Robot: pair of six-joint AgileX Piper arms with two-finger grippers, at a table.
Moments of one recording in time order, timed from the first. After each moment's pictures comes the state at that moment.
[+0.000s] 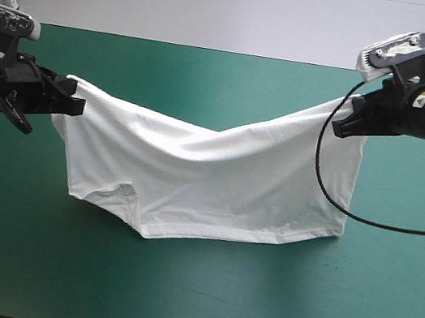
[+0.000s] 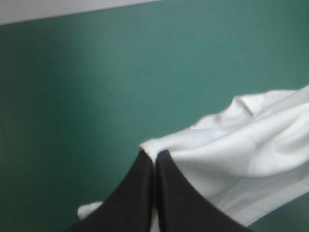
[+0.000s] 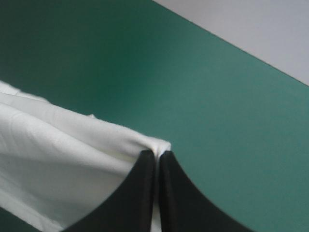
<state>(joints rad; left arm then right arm) 0.03 1.15 -1.55 -0.39 1.17 0.30 0.18 1.37 -1.81 0.20 1.18 -0.37</state>
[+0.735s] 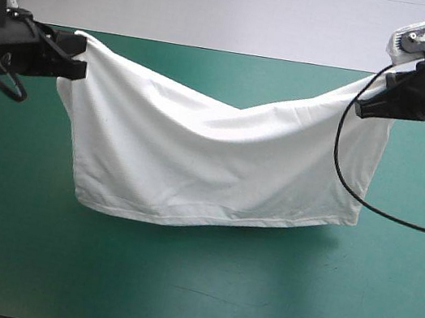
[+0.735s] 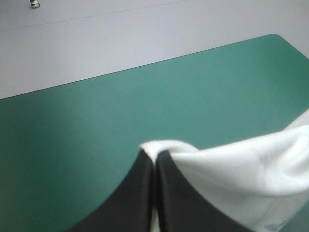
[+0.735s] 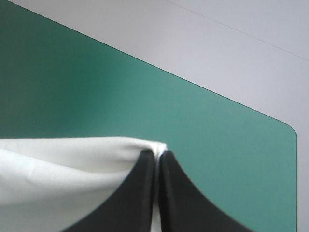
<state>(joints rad) 0.02 1.26 -1.80 -0.49 1.18 0.33 0.18 1.36 -1.86 0.03 1.08 -0.27</state>
